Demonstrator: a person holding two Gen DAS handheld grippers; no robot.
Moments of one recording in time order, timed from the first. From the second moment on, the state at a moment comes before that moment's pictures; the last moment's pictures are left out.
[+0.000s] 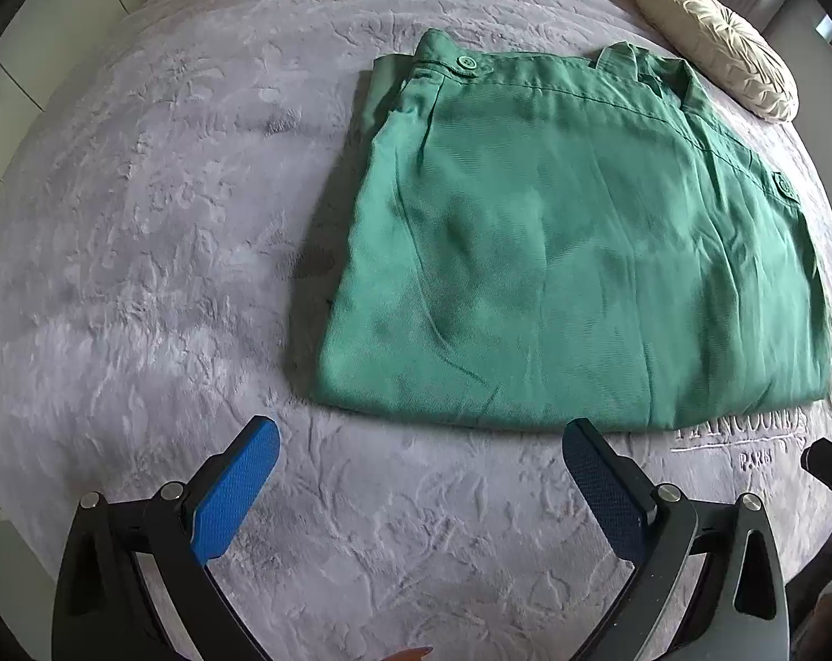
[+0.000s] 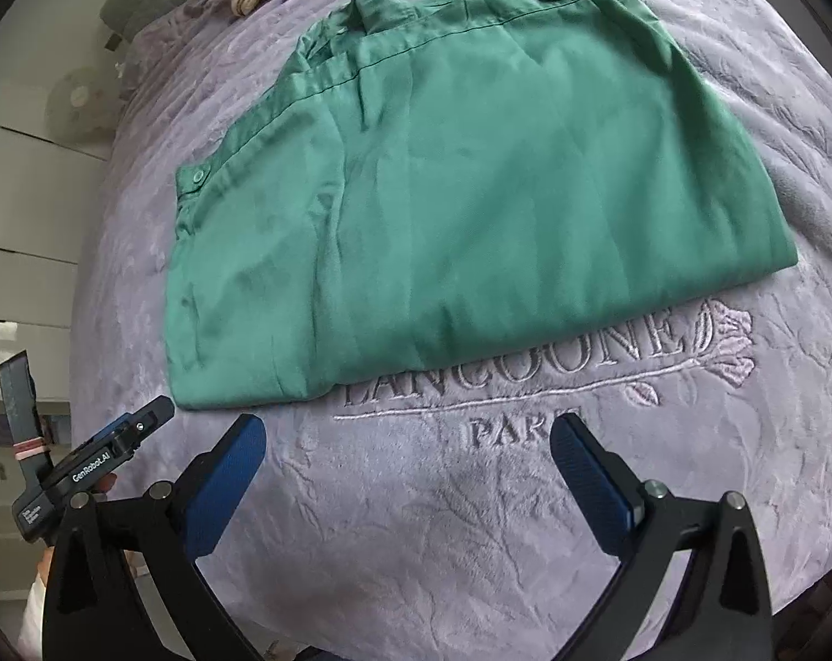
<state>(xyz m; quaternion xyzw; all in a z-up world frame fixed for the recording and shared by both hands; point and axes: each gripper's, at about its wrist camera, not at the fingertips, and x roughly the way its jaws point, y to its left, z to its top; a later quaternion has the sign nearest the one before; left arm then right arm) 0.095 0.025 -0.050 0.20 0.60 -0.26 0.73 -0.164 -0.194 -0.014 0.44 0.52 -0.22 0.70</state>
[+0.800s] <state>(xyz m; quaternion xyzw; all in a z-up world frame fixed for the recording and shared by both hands) 0.120 0.054 -0.071 0.17 0.63 -0.27 0.71 -0.149 -0.157 -0.063 0.56 0.52 -0.16 0.62</state>
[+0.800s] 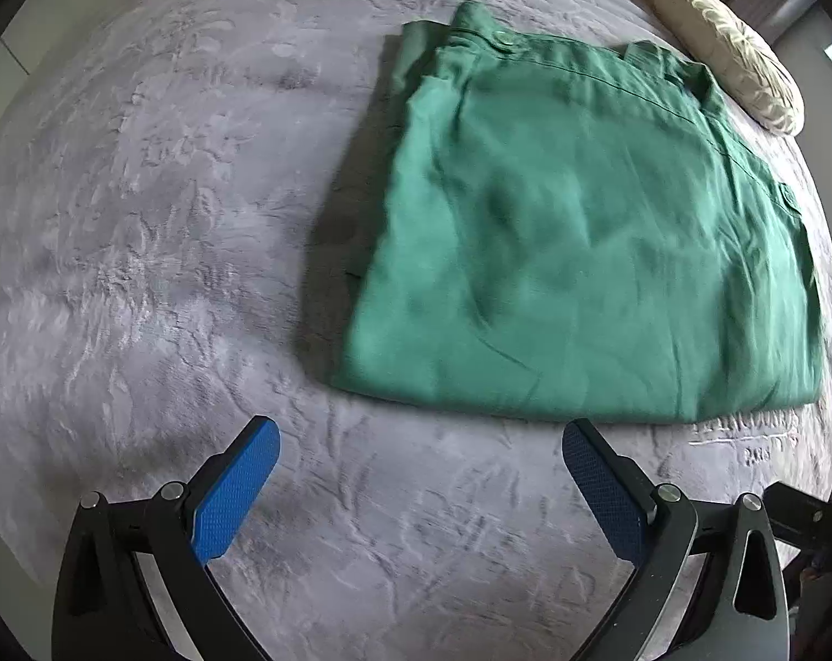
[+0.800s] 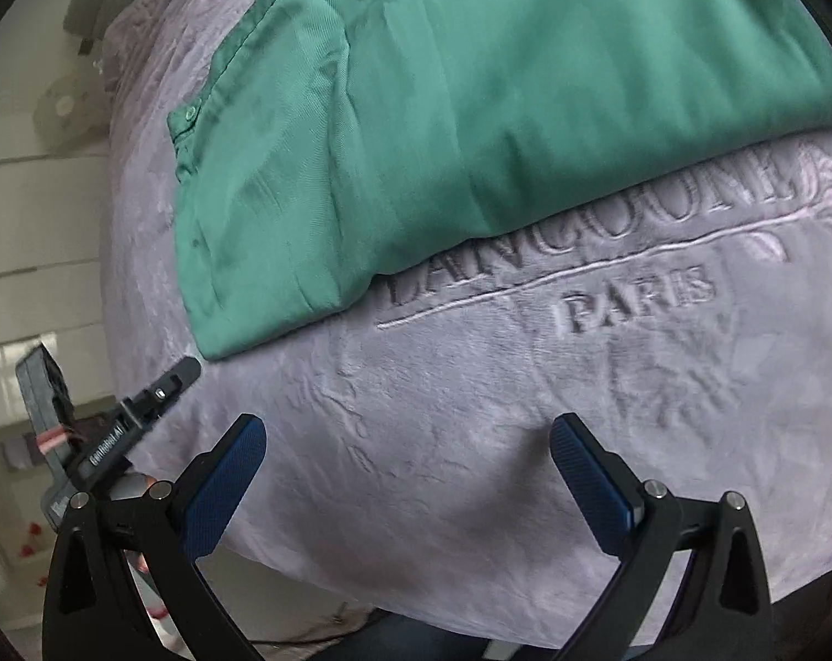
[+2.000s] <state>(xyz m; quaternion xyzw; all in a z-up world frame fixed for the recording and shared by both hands) 0.242 0.011 -0.125 -0.09 0.70 -0.47 0.54 -0.053 -0.155 -0.071 0.69 0.25 0.03 0.68</state>
